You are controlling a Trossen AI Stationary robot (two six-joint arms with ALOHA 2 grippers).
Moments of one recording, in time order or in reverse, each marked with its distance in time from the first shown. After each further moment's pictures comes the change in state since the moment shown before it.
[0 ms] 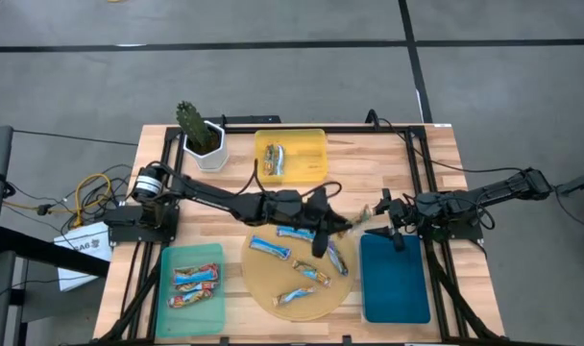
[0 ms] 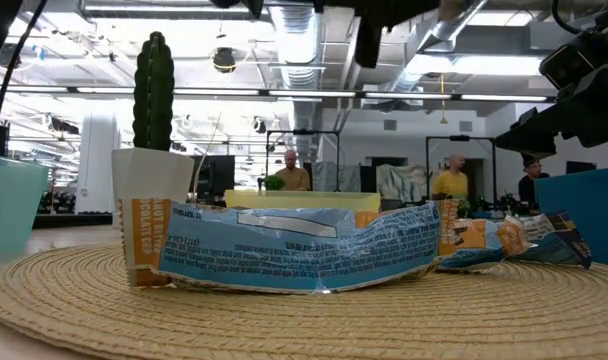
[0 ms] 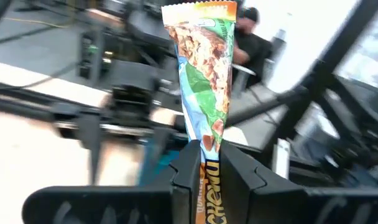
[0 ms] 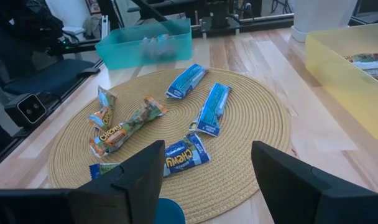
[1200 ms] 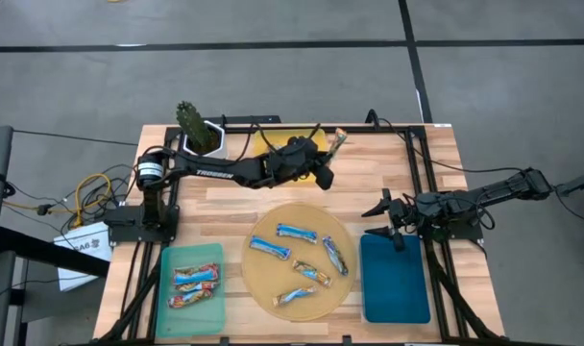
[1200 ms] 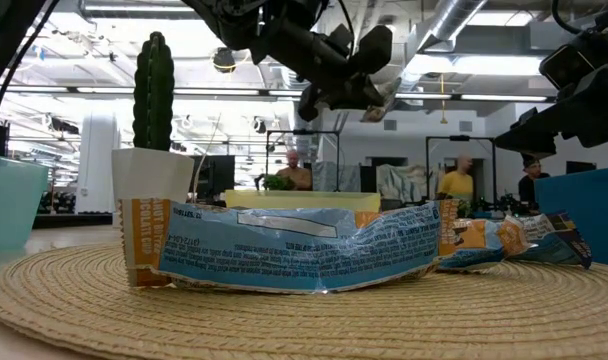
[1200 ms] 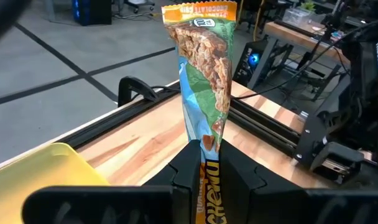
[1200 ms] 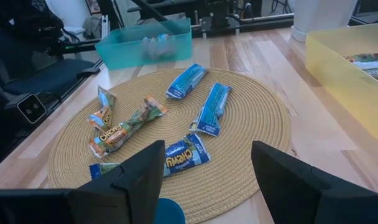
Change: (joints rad) left arm 0.283 -0.005 0.000 -0.187 -0.355 -0.022; right arm 0.000 0.000 0.000 0.000 0.000 0.000
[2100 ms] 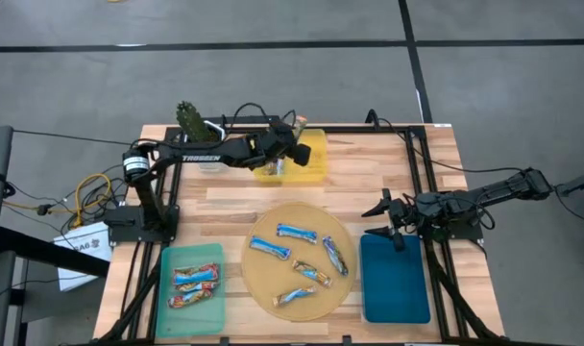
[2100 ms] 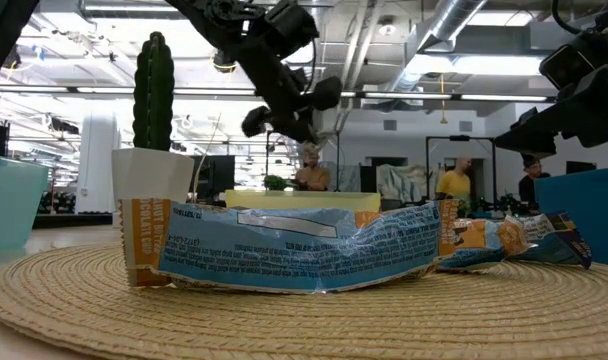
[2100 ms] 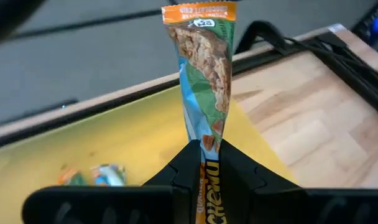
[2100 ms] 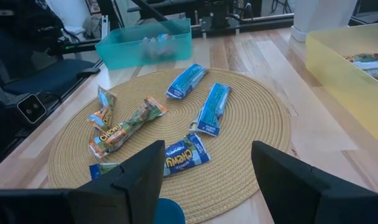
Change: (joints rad) left arm 0.159 -0.105 -0.035 -0.467 -0.083 -0.249; right arm 0.000 0.000 0.000 0.000 0.000 0.000
